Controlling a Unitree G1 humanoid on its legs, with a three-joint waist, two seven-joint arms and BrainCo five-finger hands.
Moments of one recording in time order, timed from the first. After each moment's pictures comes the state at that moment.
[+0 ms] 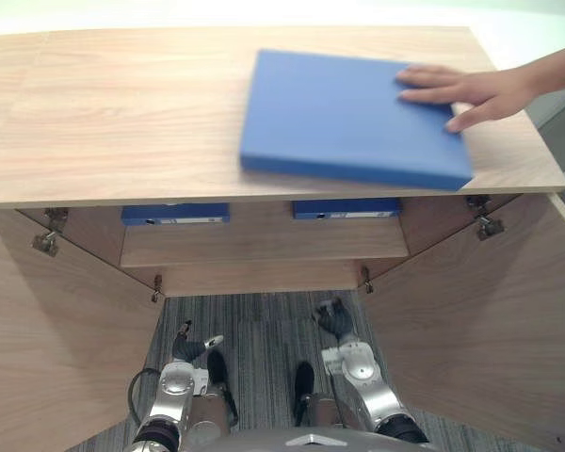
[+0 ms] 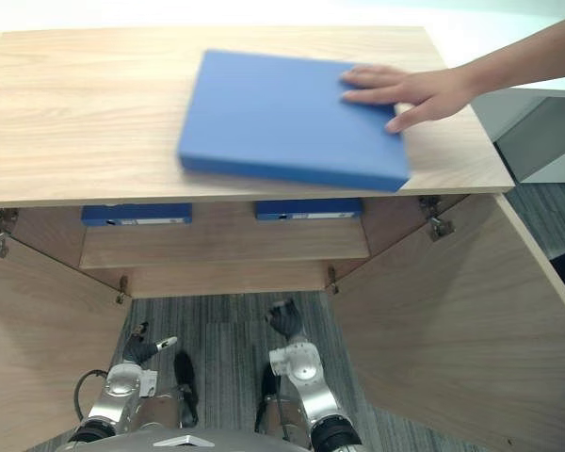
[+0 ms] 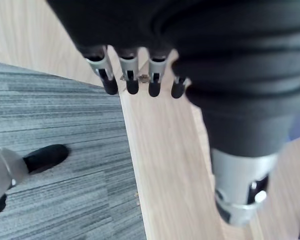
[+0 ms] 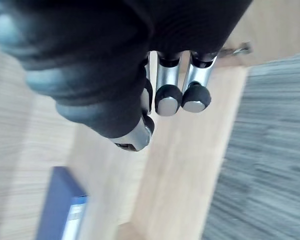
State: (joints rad) left arm -0.02 0.05 0.05 0.88 0.16 -0.08 0.21; right arm 0.00 -0.07 0.14 0.66 -0.16 -0.15 -0.19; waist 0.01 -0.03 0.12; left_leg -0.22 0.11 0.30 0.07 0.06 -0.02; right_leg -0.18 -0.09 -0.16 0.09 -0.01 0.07
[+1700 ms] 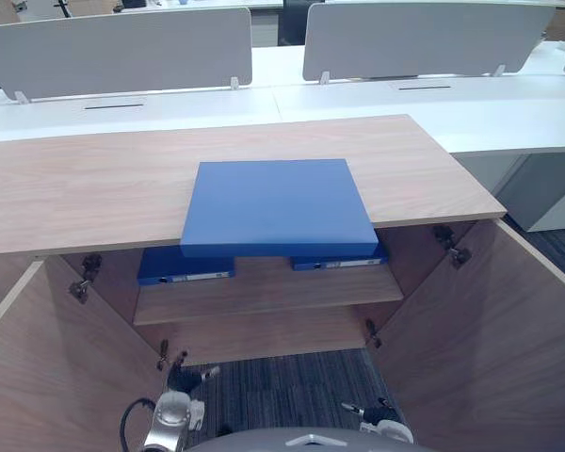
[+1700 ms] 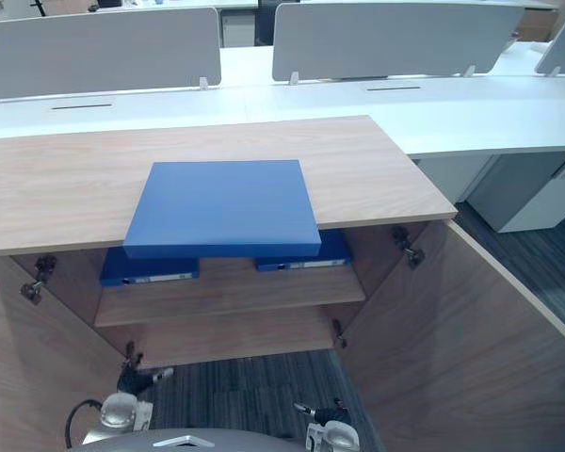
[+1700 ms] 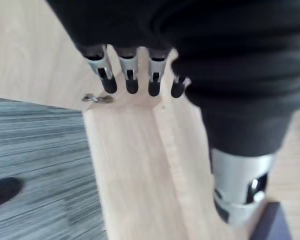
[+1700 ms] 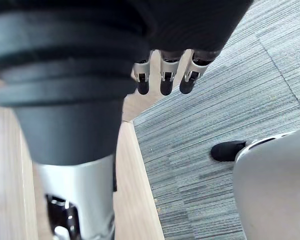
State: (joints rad) left arm 0.09 0.06 -0.02 0.77 0.13 -0.06 0.26; right arm 0.05 -0.04 -0.26 1.07 -0.03 -0.04 -0.23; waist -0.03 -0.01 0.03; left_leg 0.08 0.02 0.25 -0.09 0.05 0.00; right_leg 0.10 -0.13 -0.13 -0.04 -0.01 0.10
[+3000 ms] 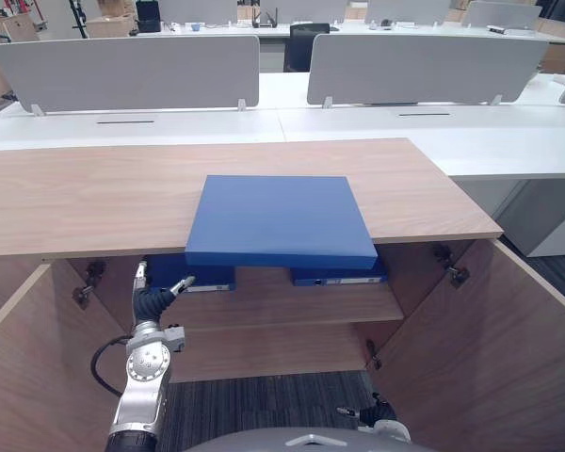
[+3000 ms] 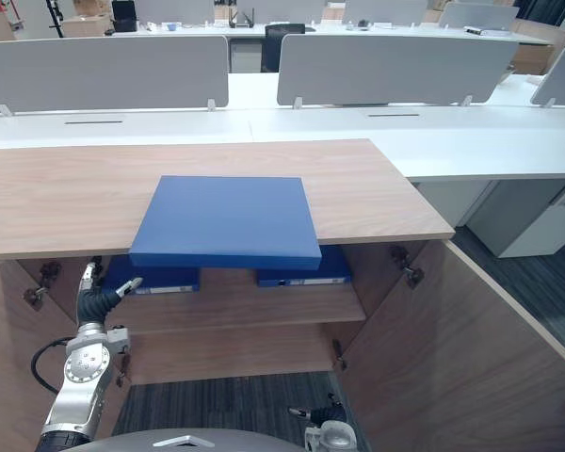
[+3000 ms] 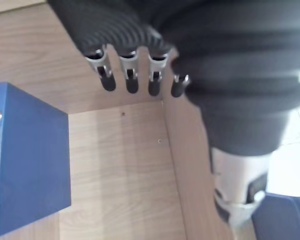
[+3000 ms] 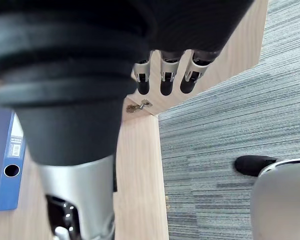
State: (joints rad) left arm 0.15 0.10 0.03 0.12 0.02 -0.14 0.31; right arm 0.07 -0.05 -0.16 1.04 -0.12 -0.04 -0.22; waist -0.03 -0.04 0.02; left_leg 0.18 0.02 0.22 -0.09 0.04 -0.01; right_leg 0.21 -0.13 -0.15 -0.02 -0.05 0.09
